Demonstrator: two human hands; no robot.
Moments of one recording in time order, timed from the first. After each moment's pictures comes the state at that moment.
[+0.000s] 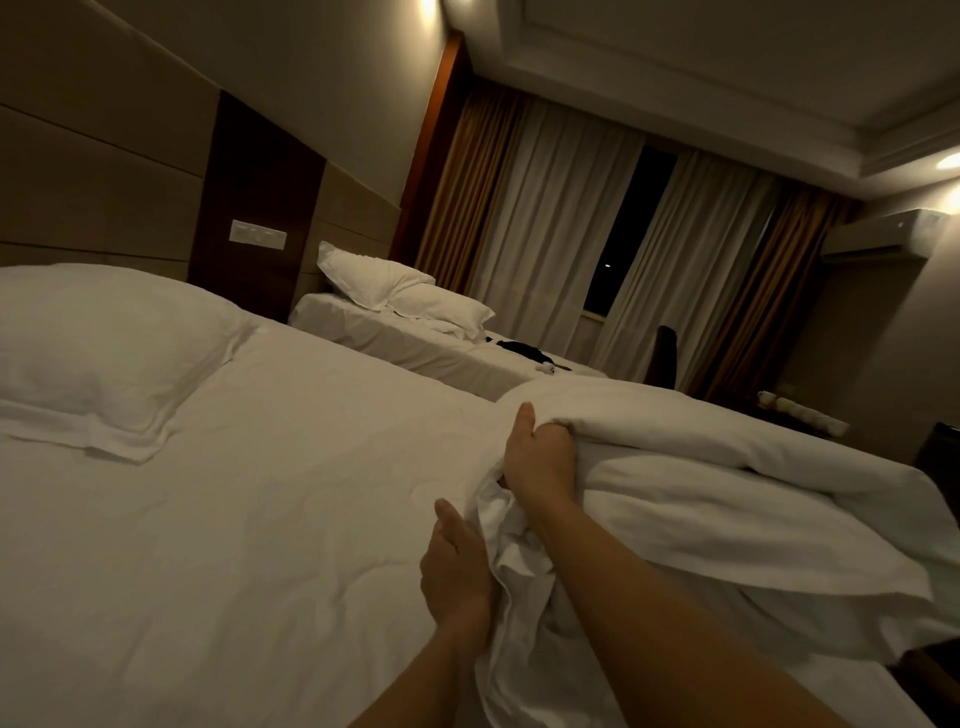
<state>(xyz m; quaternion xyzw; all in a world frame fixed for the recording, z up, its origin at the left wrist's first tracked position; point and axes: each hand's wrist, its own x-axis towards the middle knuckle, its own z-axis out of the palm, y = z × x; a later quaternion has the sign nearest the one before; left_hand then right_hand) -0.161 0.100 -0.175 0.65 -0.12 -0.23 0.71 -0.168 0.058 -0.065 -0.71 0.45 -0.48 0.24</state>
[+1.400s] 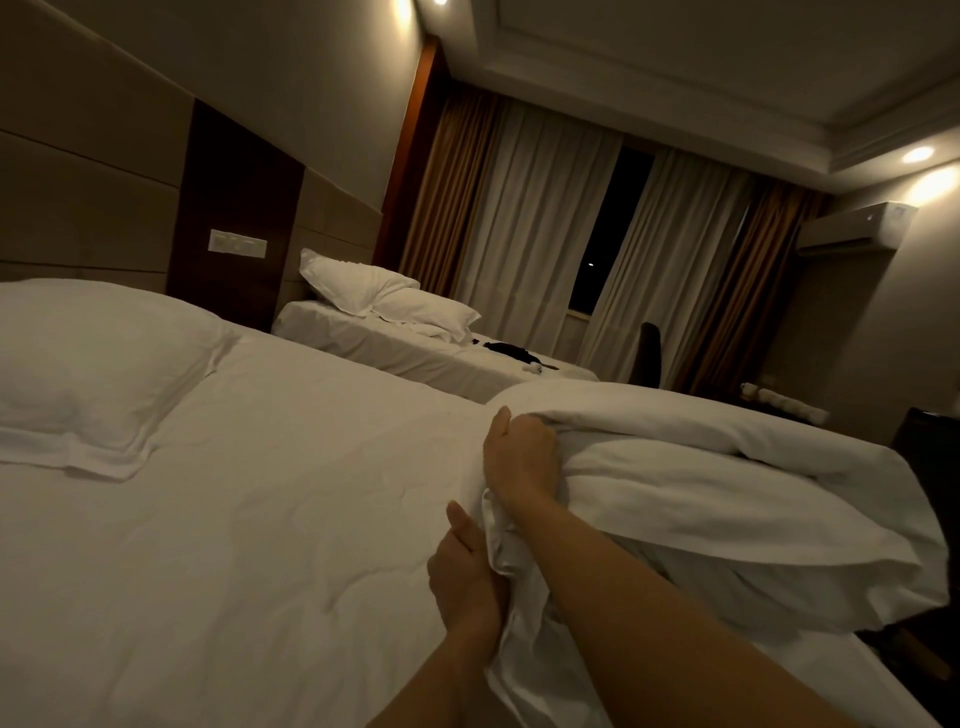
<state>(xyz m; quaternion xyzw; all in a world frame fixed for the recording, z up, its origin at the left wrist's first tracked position) -0.171 0.088 -0.182 0.71 -0.19 -0.18 0.65 -0.162 0.061 -0.061 -0.76 0.48 -0.43 0.07</state>
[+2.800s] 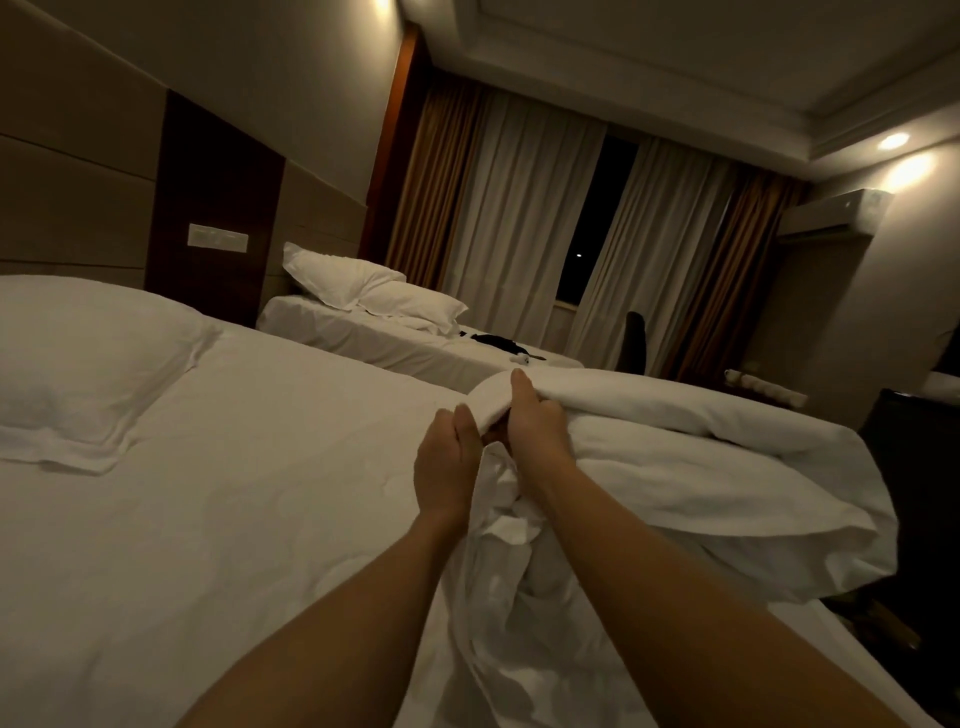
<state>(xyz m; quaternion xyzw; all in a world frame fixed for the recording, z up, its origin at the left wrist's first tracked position) -0.134 0.065 -0.119 0.65 -0.35 -0.02 0.68 -0.200 0.067 -0.037 -0.60 0.46 -0.47 0.46</state>
